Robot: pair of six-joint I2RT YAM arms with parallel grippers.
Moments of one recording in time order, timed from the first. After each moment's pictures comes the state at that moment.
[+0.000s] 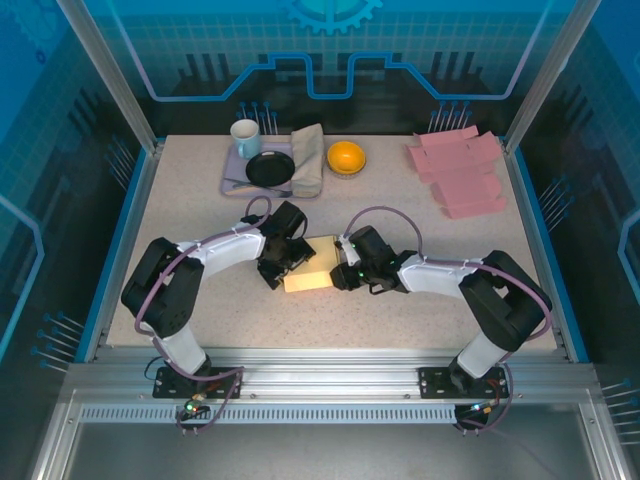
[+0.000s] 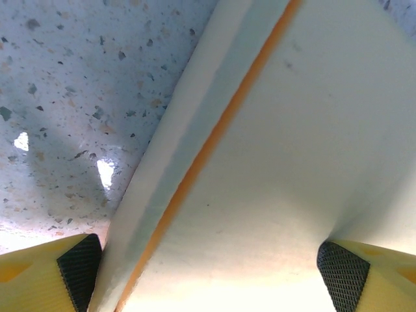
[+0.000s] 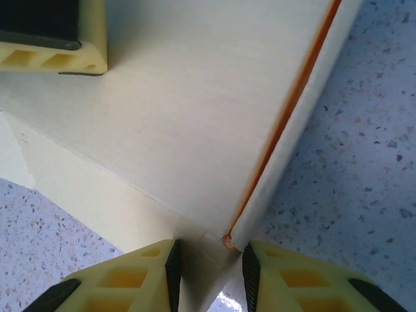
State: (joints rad) left arm -0.53 1.73 1.07 -0.66 0.10 -1.28; right arm 0.70 1.63 0.77 -0.06 -0.19 0.31
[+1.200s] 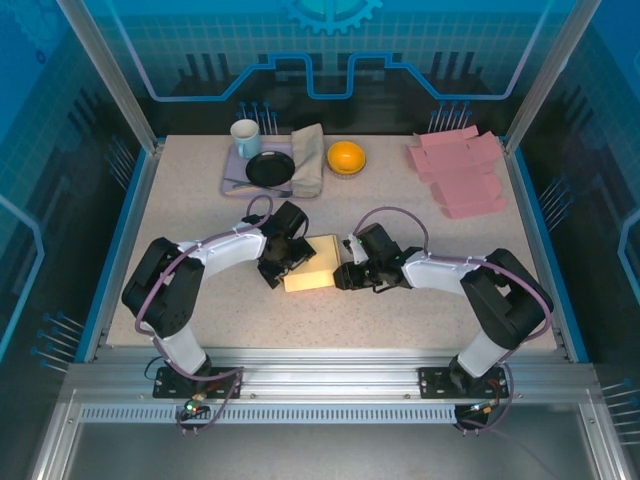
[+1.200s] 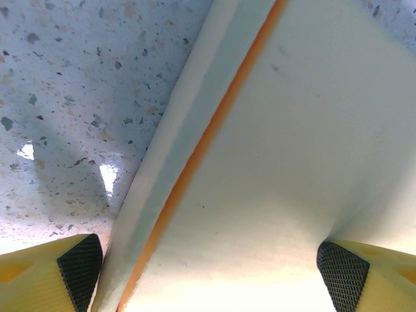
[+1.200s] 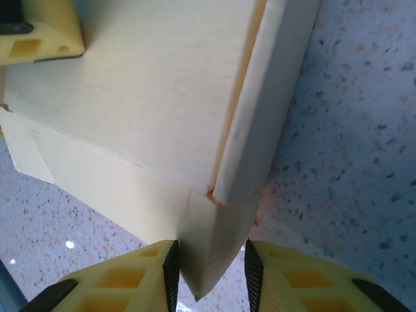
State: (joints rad) left arm -0.53 1.73 1.07 -0.66 0.08 -1.27; right arm 0.64 1.63 0.77 -0.13 -0.35 0.47
